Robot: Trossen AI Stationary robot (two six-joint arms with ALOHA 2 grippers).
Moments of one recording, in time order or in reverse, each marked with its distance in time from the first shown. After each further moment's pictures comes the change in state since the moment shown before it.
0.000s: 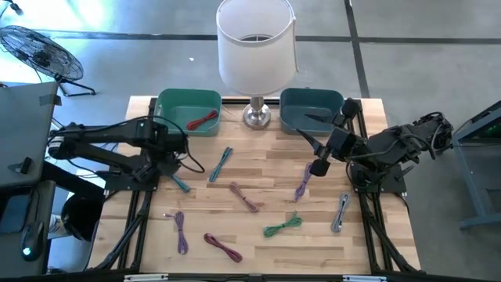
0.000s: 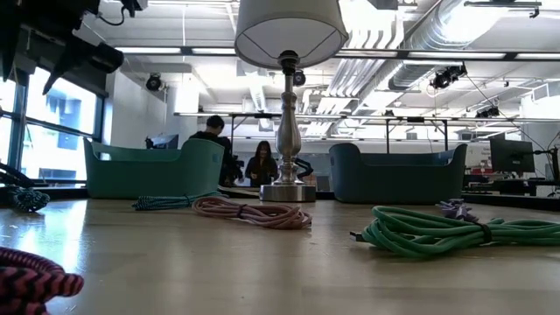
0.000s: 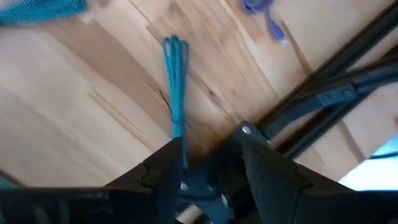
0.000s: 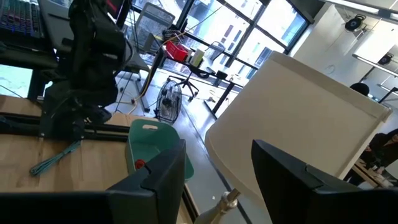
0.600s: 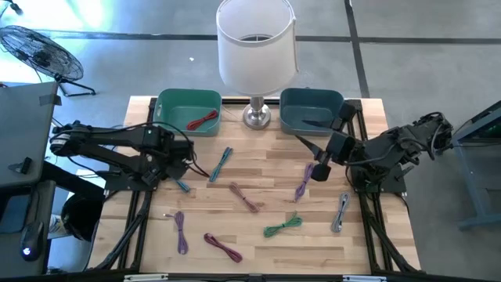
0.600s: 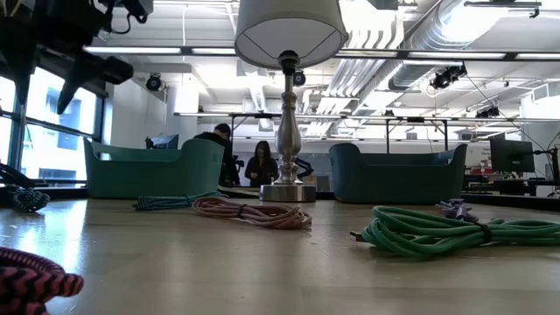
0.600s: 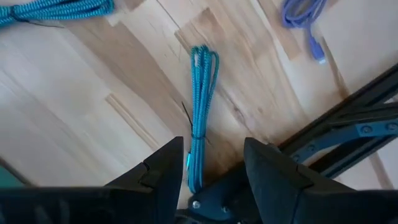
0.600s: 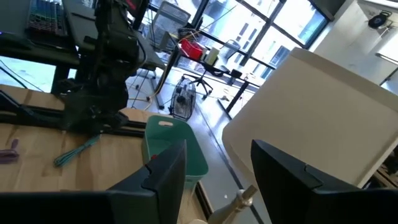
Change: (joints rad) left arm -0.063 0.029 -0.074 0.154 -0.062 -0.156; right arm 0.007 0.000 -0.002 -0.053 -0.051 0.050
